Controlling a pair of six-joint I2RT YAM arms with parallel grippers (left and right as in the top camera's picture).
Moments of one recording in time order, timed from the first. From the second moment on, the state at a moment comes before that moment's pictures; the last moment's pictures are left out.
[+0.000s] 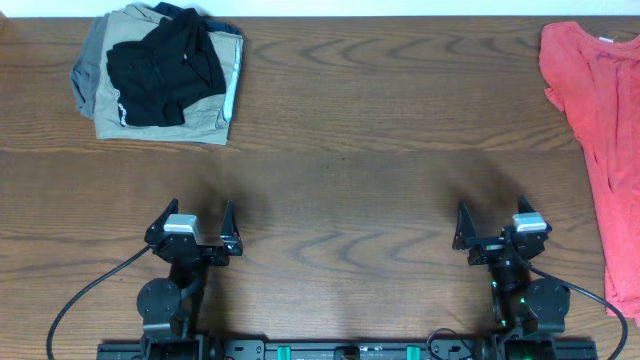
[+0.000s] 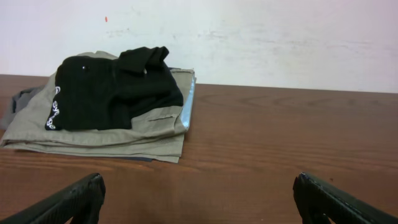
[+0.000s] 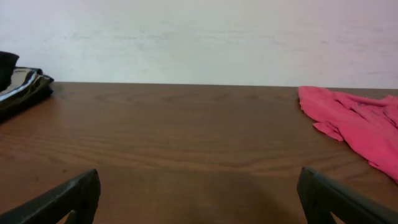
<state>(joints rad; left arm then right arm) 0.04 0.01 0.02 -0.10 0.14 -0.09 -0.01 0.01 0.01 -0.06 -0.11 0.04</state>
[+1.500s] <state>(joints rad) 0.04 0.01 0.02 -0.10 0.14 -0.09 -0.01 0.01 0.01 -0.03 -0.55 0.43</state>
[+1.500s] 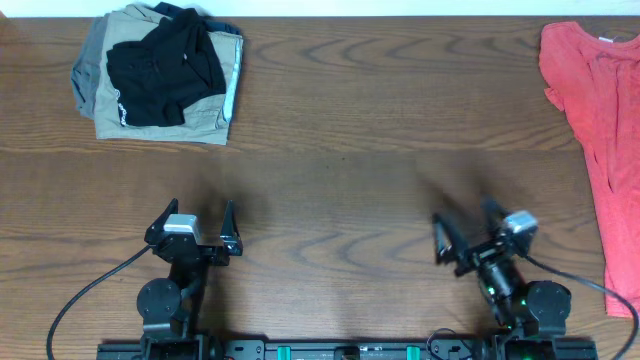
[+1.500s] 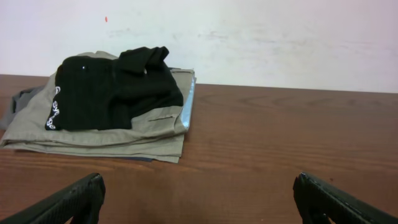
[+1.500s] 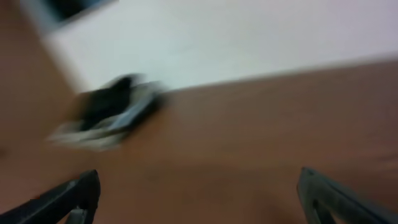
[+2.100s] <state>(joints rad) 0.04 0.01 0.02 -0.10 0.14 -0.09 -0.01 0.07 0.16 0.33 -0.66 0.65</state>
